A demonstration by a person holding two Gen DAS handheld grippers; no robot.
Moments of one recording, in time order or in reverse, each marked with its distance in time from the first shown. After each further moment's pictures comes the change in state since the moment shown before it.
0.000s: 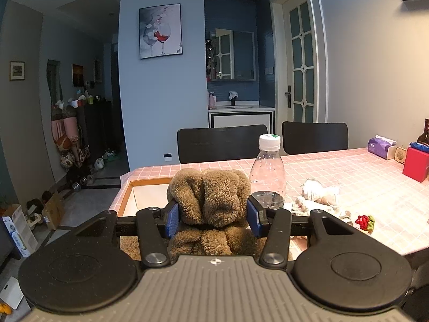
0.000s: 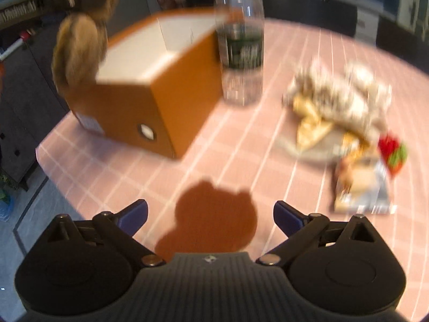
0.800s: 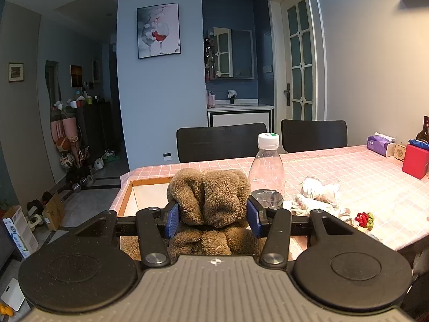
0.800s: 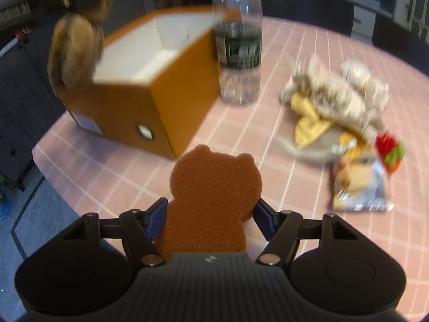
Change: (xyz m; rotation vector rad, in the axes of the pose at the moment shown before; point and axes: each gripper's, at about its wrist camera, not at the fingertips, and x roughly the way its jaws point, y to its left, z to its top) left arm 0.002 0.006 0.008 0.002 0.009 -0.003; right arm -0.026 0.003 0.014 -0.044 -0.087 -0.023
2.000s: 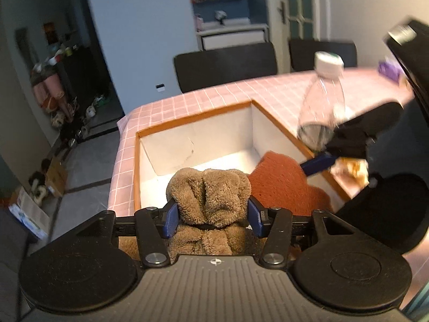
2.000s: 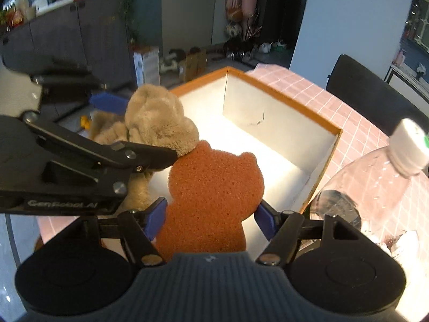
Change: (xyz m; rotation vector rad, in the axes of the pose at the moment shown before) left arm 0.086 0.051 0.004 0.164 0.400 -0.034; right arm 0.094 0.069 0.171 -0.382 0.015 0.078
